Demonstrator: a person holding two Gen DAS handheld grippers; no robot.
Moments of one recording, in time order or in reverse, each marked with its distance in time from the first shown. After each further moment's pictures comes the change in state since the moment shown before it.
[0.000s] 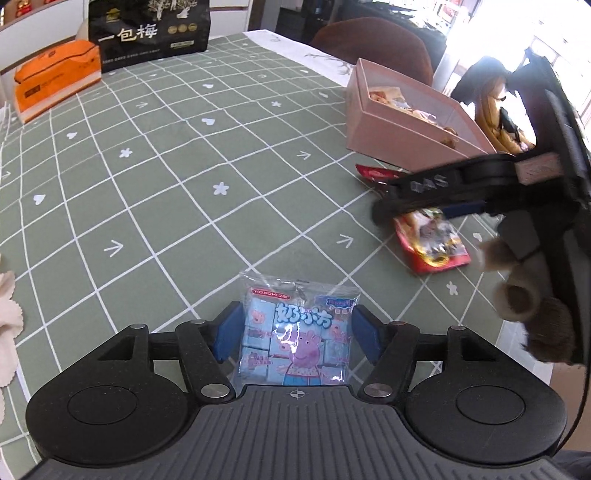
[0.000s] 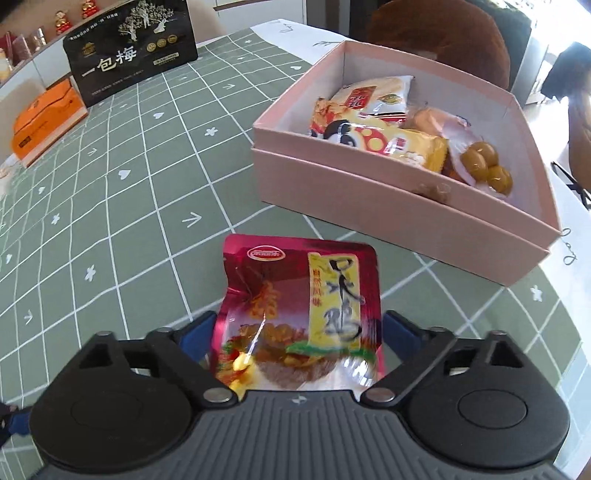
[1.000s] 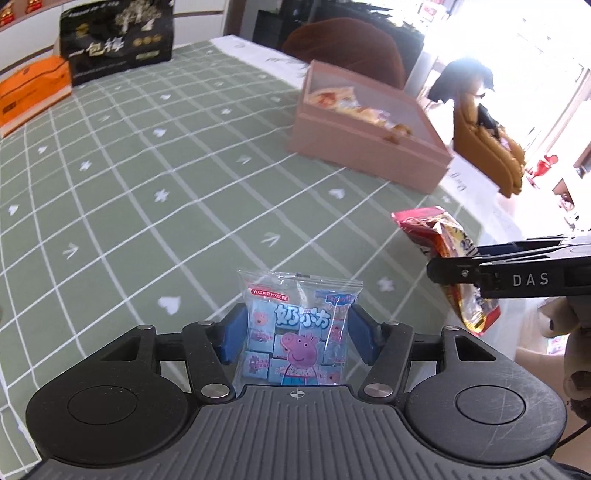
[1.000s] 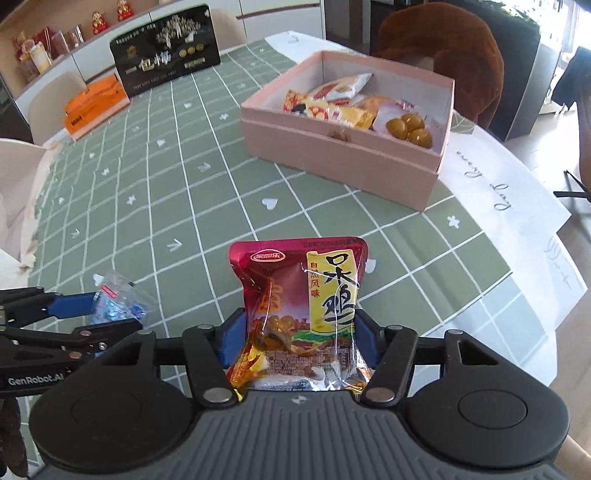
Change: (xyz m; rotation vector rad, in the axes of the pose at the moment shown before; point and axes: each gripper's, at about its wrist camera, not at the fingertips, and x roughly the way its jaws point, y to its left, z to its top) left arm -0.018 -0.053 0.000 0.029 -0.010 -0.054; right arm -0.096 -0.051 -0.069 -0.052 -0.027 0.080
